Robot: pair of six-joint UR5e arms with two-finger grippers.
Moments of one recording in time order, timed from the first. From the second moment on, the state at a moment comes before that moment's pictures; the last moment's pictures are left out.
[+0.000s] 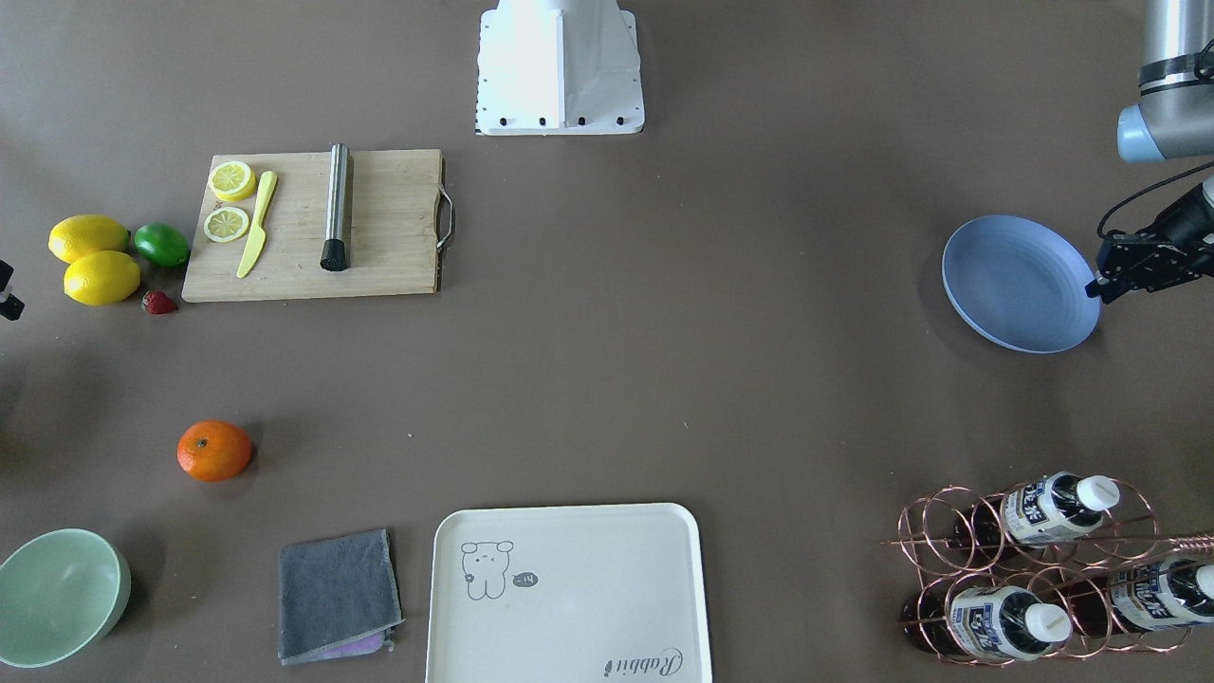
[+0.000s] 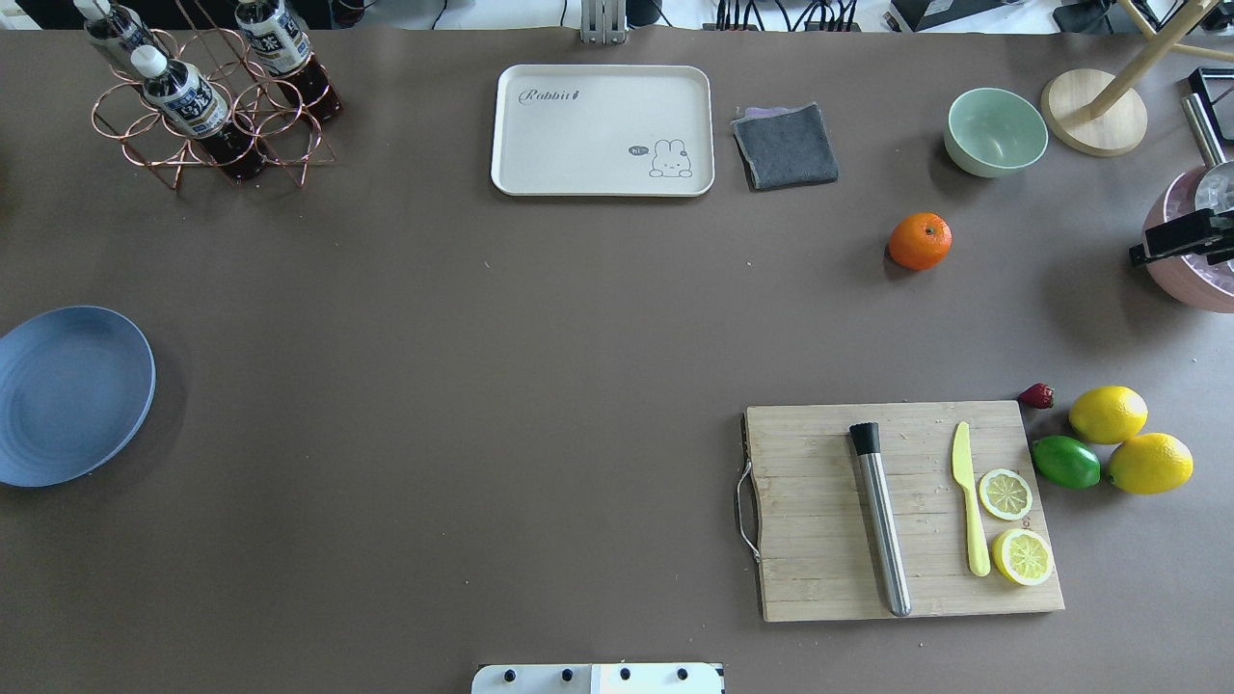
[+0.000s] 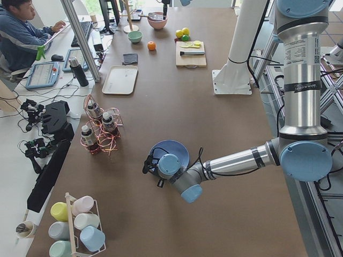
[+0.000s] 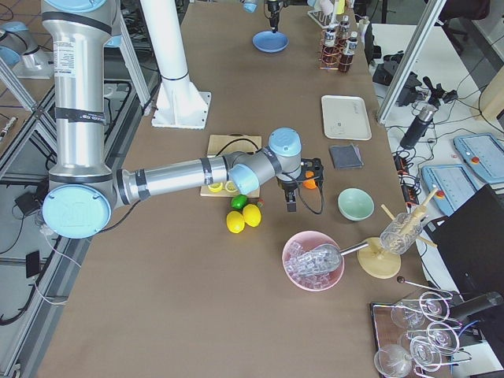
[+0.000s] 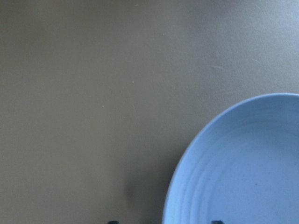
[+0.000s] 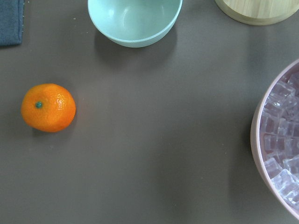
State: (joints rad) left arm -1.20 -1.47 -1.24 -2.73 -2.39 -0.48; right arm 1.24 -1.61 1.79 -1.18 2.29 0.56
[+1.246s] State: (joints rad) left arm -1.19 -1.52 -1.31 -2.73 -2.50 -0.70; right arm 1.23 -1.61 1.78 -1.18 2.27 0.56
